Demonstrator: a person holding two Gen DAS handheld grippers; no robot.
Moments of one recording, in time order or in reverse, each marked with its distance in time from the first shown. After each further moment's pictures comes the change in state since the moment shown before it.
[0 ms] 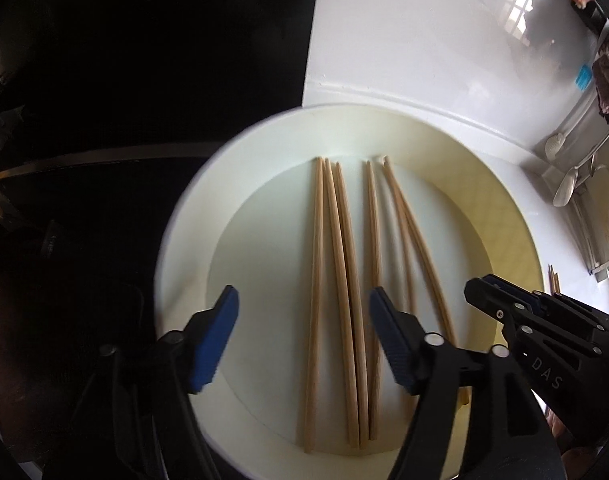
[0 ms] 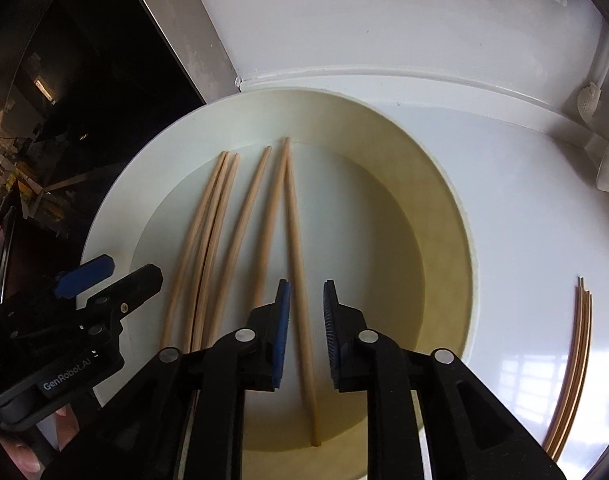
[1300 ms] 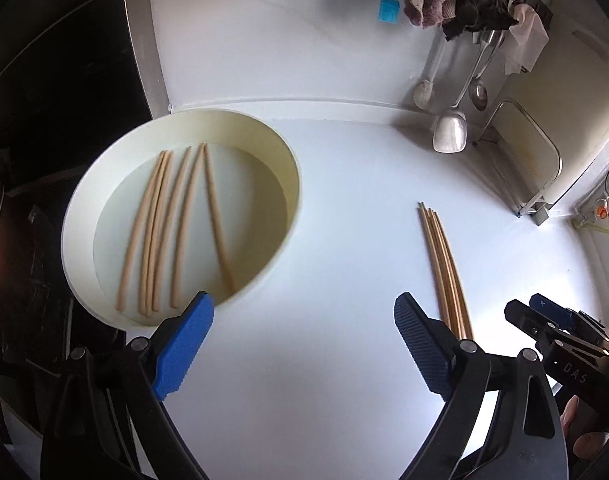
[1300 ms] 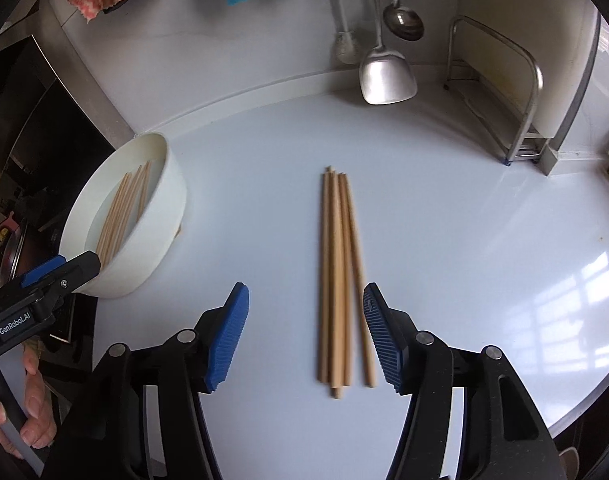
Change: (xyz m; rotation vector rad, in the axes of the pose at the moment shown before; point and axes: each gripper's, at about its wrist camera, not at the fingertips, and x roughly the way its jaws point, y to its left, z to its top) left arm -0.090 -0.200 -0.106 0.127 -0.070 -0.052; right arm -0.169 -0.211 -0.165 0.196 -0.141 -0.097
